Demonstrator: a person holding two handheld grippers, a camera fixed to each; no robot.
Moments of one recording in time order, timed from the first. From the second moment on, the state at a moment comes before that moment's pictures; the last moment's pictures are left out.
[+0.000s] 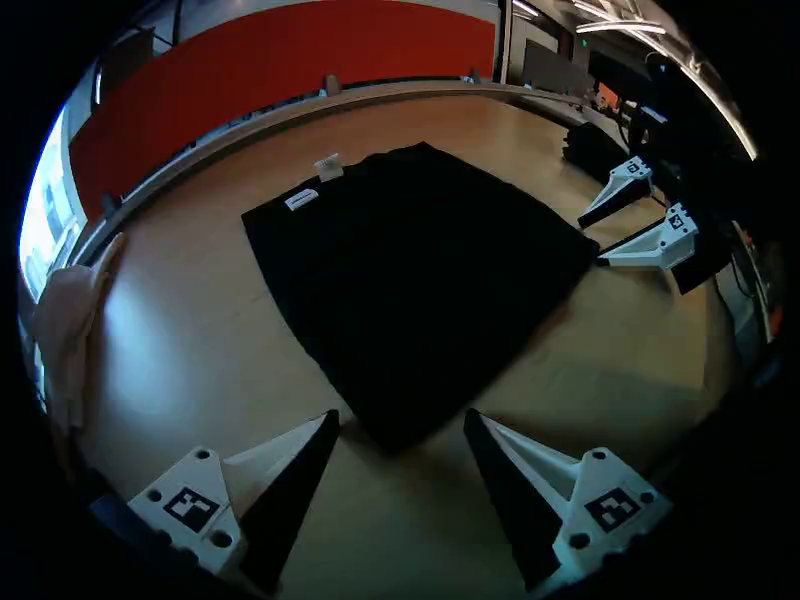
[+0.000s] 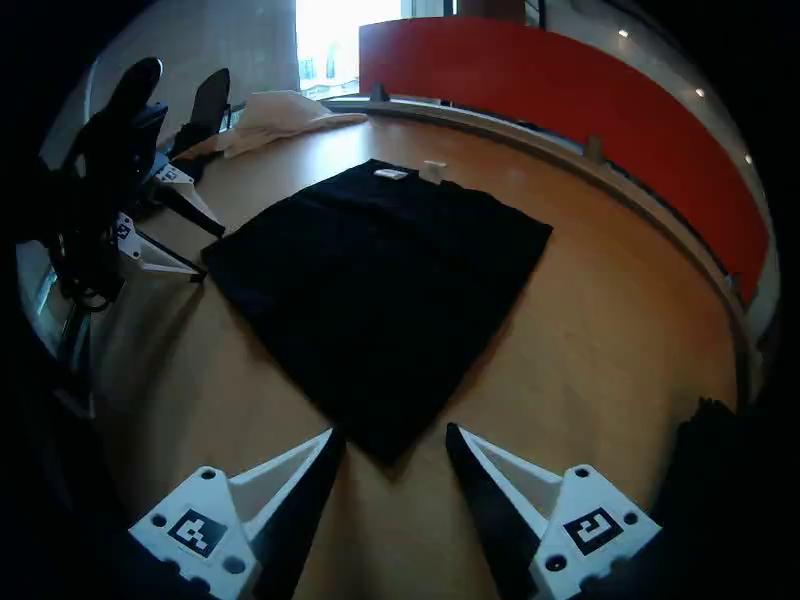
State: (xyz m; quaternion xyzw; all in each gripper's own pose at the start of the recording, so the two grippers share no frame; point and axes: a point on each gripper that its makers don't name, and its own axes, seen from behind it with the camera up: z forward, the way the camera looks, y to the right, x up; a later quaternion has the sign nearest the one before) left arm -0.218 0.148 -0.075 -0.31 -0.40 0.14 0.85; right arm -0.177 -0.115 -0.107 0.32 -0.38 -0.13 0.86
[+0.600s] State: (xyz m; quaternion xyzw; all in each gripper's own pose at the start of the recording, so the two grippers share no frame) left arm -0.219 0.149 -0.076 -0.30 -0.40 0.14 0.85; right arm -0.177 -0.117 -0.109 0.33 -0.38 -0.13 0.85
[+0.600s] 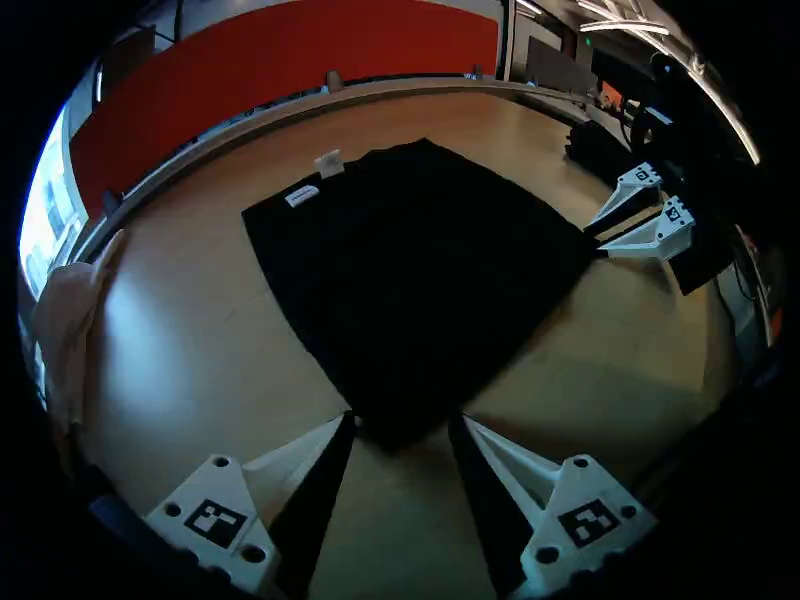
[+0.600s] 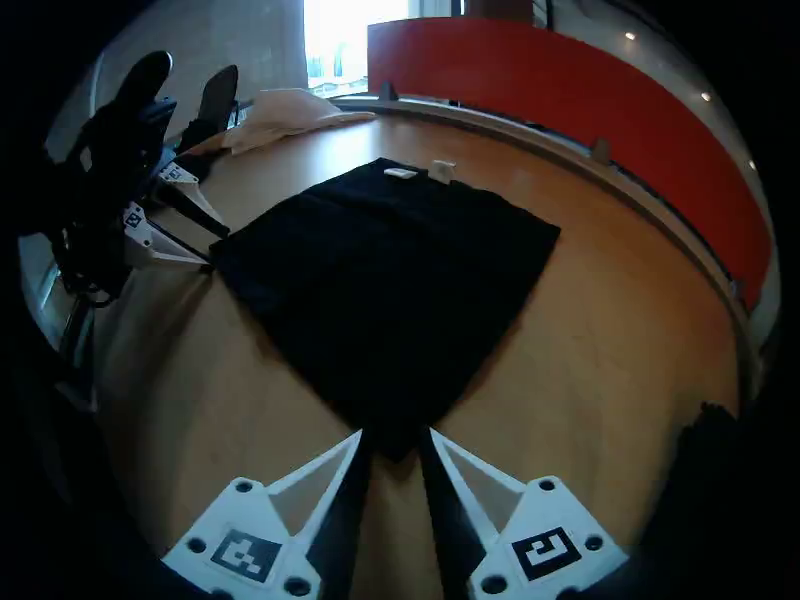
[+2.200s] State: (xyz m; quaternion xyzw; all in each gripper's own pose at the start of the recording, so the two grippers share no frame) left arm -0.124 0.141 -0.069 -0.26 -0.38 0.12 0.88; right arm -0.061 -0.128 -0.093 0.32 -0.30 -0.10 0.89
